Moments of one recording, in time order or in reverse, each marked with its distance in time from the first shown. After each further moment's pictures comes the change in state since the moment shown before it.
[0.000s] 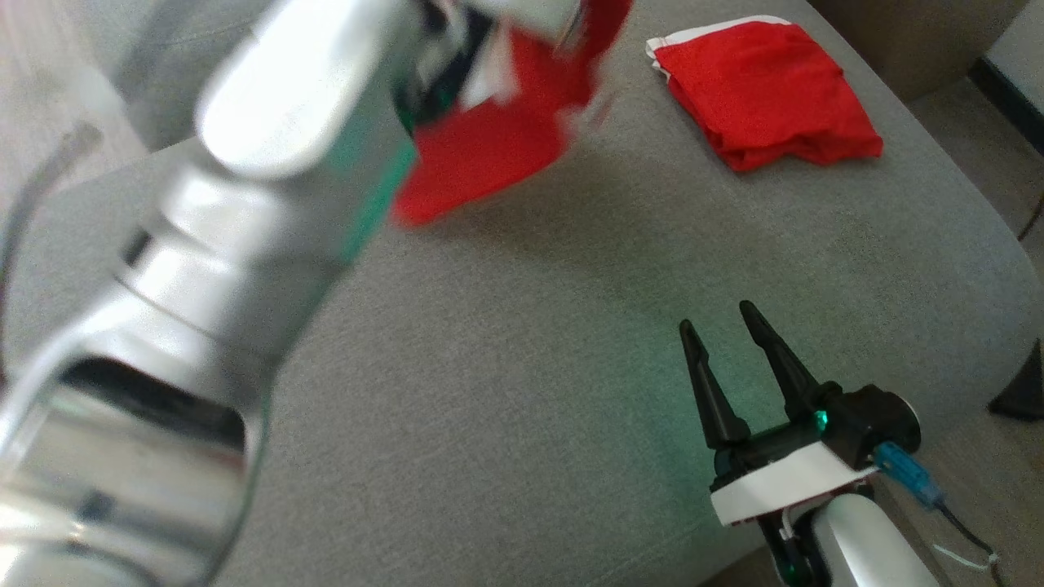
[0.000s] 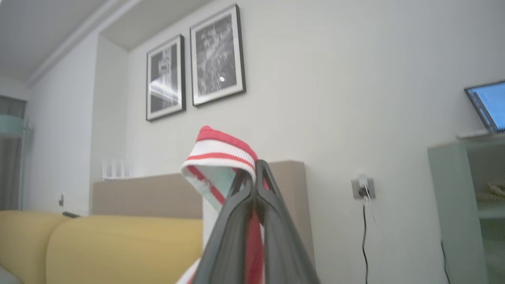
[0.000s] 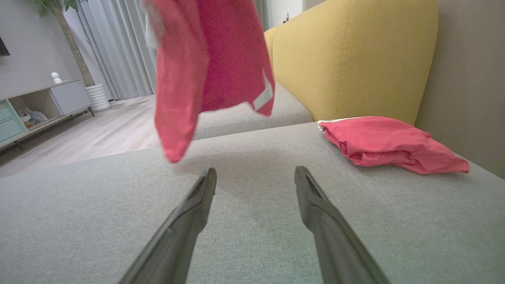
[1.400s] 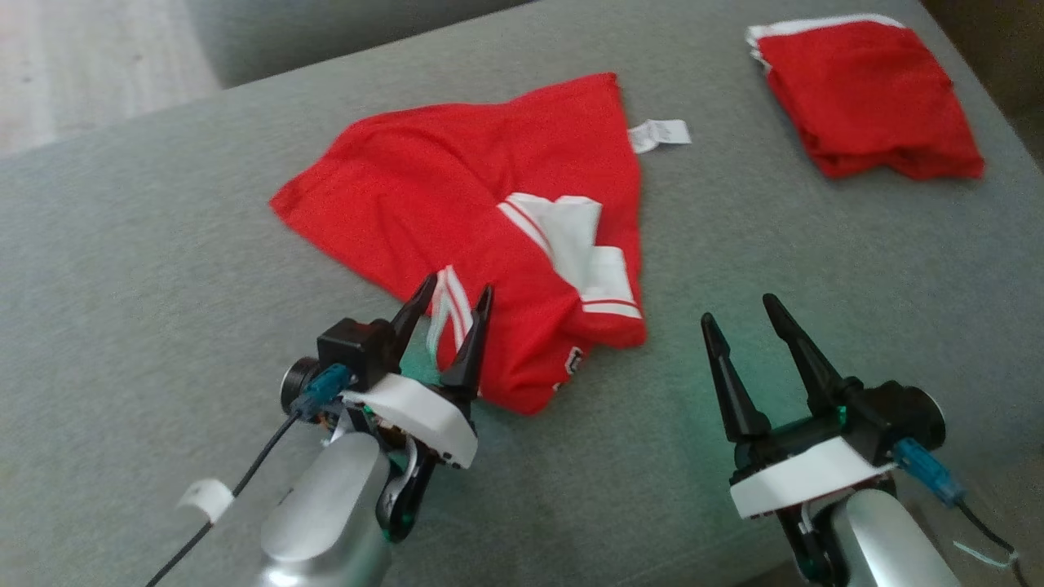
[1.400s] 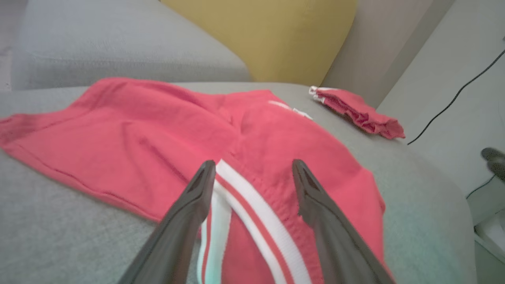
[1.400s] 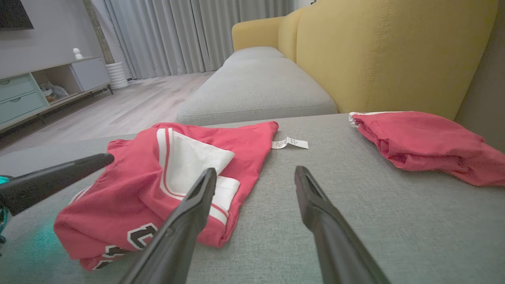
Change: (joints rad) left arm 0.819 0.011 0.188 0.004 0.165 0.019 0.066; right arm 0.001 -0.015 -0.039 -0.009 -0.022 0.000 0.000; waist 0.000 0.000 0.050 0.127
